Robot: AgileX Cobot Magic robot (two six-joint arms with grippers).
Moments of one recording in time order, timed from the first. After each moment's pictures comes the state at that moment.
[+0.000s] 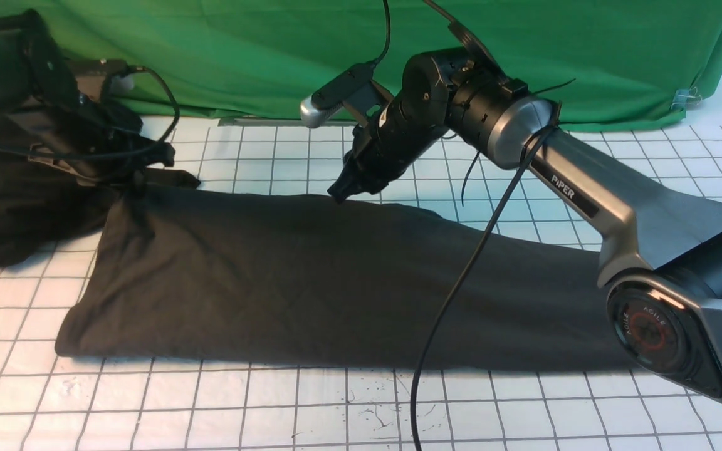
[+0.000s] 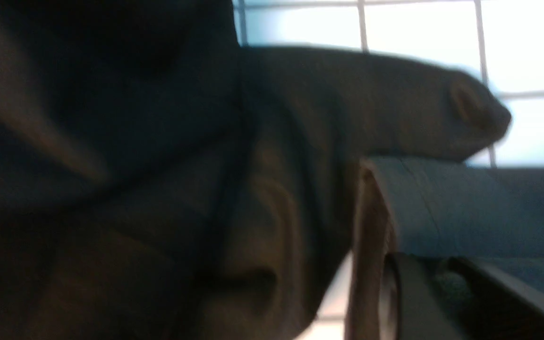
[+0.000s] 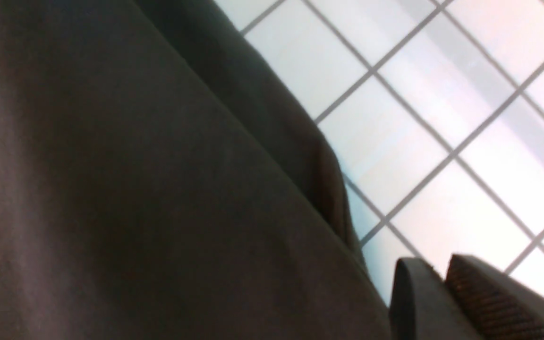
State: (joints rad) right arm 0.56 2.52 -2.40 0.16 0.88 -0.34; left arm 0.04 2.08 -1.61 -0.05 0.64 0.08
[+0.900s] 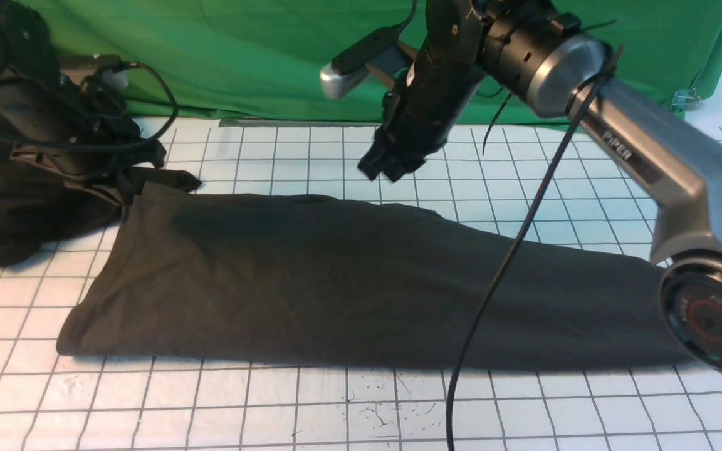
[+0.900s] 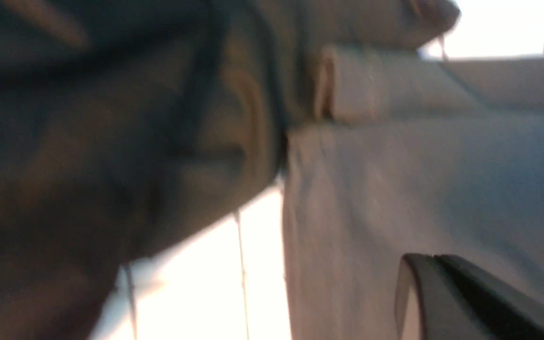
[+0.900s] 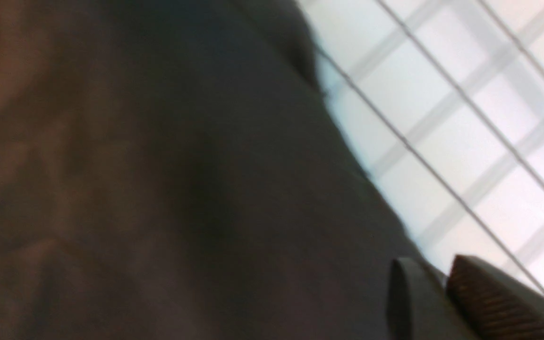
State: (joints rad) right arm 0.54 2.35 -2.40 0.01 1.20 -0.22; left arm 0.04 1.96 -1.61 -0.12 0.94 0.14
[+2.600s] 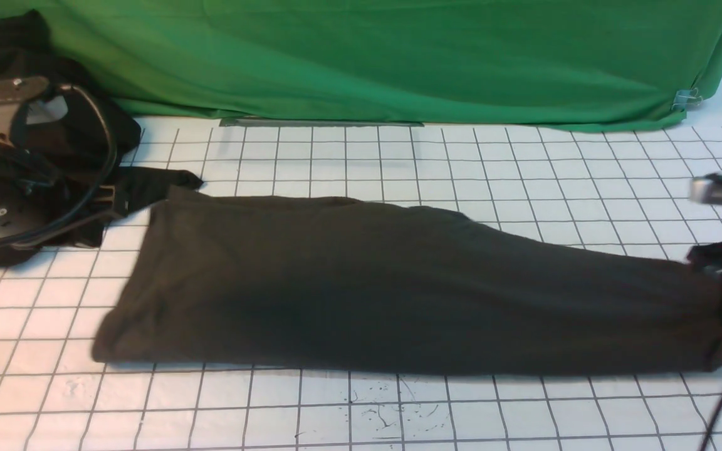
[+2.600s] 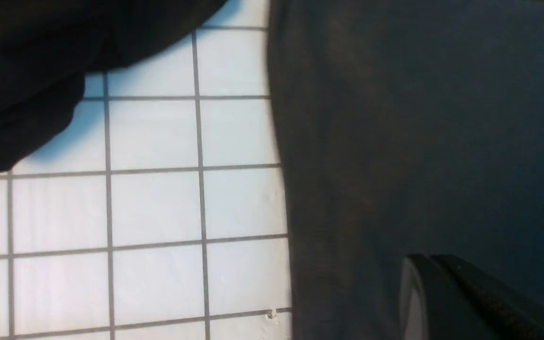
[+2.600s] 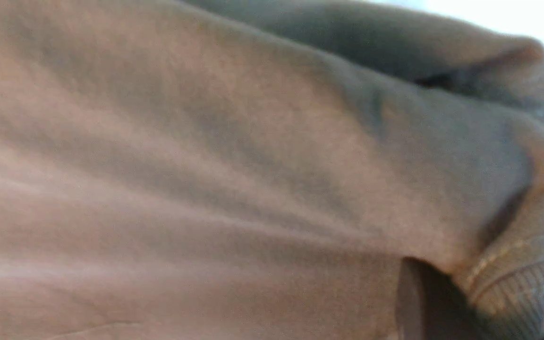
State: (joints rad) right arm -0.16 1.93 -1.40 0.05 1.10 -0.04; left arm 0.04 1.45 -1.04 -0.22 0.66 0.16
